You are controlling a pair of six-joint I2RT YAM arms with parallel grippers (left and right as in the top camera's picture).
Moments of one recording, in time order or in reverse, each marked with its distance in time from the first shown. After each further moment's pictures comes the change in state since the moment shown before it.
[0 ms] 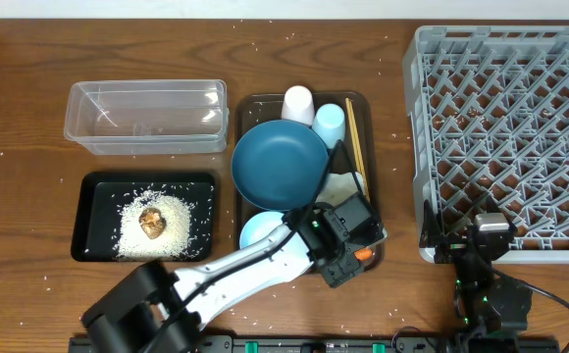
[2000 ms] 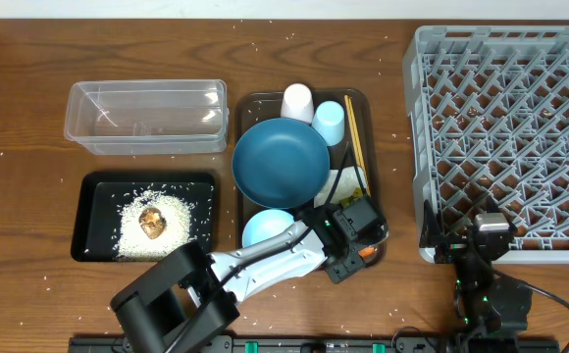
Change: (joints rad) left arm -0.005 0.103 -0.002 0.089 -0.011 -0.031; right arm 0.000 0.000 0.000 0.000 0.000 0.000
